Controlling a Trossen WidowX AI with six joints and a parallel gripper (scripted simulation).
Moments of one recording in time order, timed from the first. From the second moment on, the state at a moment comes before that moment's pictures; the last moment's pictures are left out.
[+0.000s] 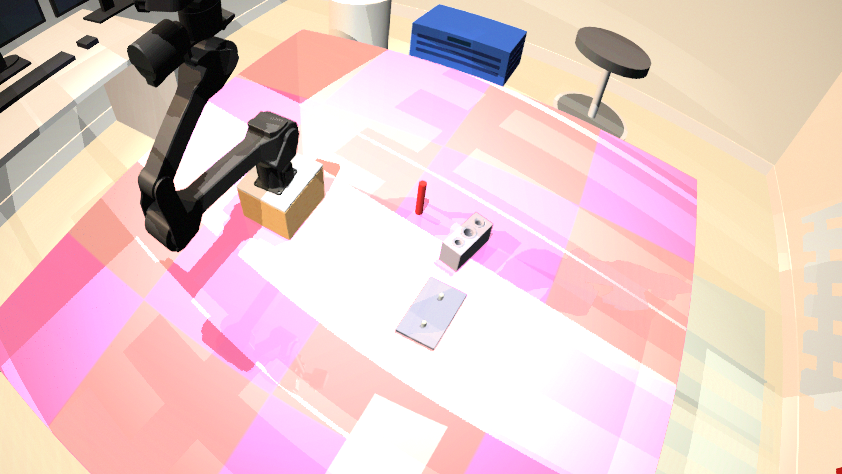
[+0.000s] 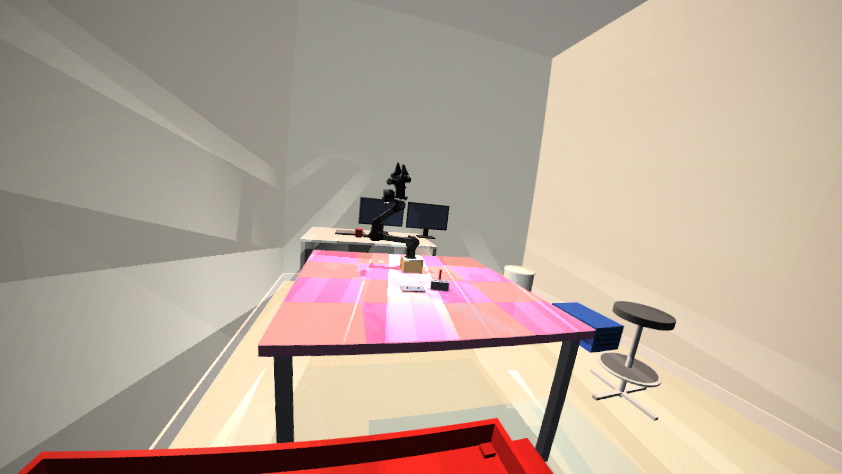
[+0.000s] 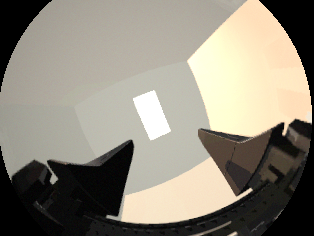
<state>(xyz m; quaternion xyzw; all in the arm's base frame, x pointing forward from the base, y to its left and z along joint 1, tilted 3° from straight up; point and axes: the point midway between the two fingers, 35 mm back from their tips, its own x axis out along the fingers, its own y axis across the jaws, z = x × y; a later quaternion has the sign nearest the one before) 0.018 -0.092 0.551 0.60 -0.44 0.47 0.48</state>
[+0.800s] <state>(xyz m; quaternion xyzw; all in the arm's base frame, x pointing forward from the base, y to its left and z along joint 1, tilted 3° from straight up) 0.131 0.178 0.527 0.10 -0.27 0.40 0.87</state>
